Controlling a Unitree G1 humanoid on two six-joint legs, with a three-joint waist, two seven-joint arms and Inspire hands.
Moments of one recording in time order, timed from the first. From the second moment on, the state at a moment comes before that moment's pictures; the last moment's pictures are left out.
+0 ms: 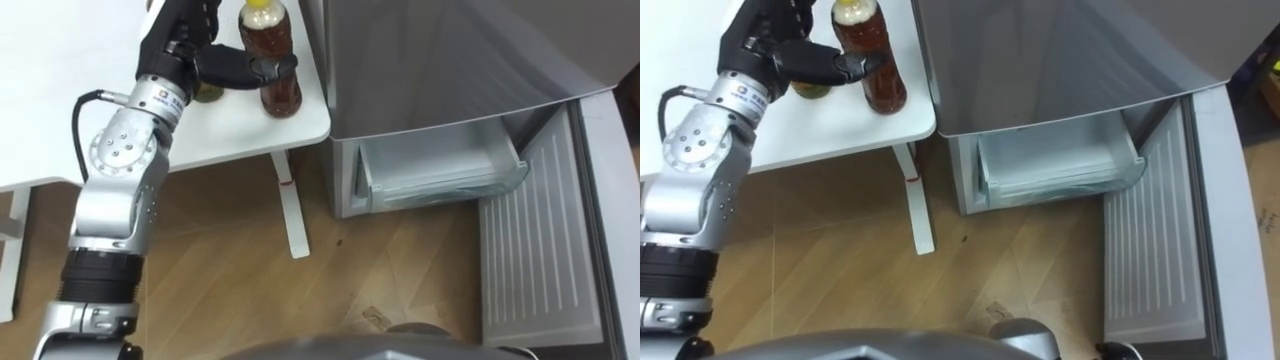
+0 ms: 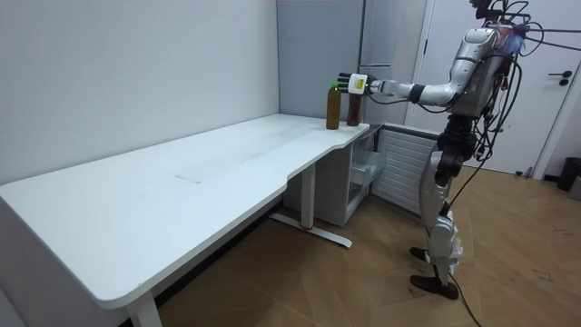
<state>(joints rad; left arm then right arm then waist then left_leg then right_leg) -0.15 0.32 0.00 0.00 -0.22 0.07 -0.14 0.06 -0.26 -0.02 1.32 -0.32 0.09 0.08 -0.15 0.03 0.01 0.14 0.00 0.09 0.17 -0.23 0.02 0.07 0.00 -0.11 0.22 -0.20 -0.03</state>
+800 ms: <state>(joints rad) -0.15 0.31 -0.05 0.19 -0.33 0.07 -0.19 0.06 -0.26 -0.02 1.32 -0.31 0.09 0.07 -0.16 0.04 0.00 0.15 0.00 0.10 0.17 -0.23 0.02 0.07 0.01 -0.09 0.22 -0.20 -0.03</state>
